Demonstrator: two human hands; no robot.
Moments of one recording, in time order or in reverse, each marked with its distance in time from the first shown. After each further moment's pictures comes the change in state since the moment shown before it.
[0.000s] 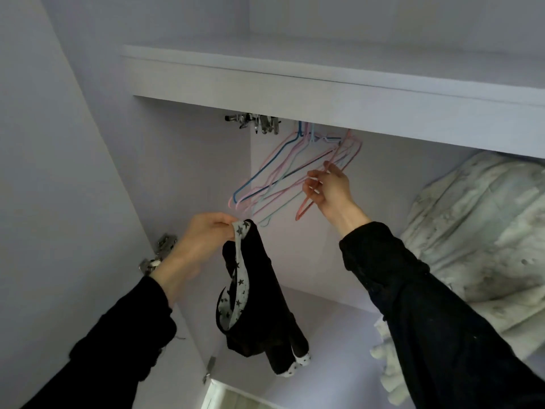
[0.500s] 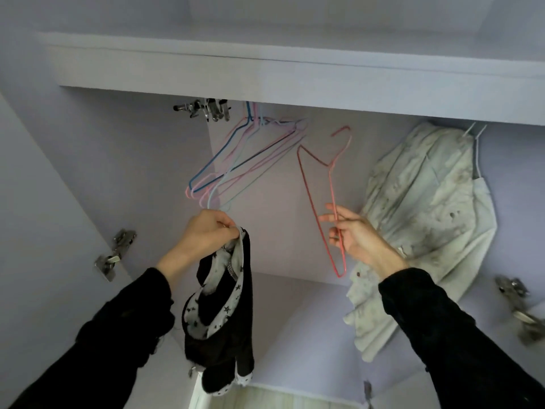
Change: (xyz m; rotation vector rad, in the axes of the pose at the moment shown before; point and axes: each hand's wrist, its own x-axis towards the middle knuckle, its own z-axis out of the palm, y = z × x) left_hand -0.007 0.007 0.059 0.372 -0.107 0.022; right_hand -0.060 0.005 -0.168 -0.290 -0.090 0.083
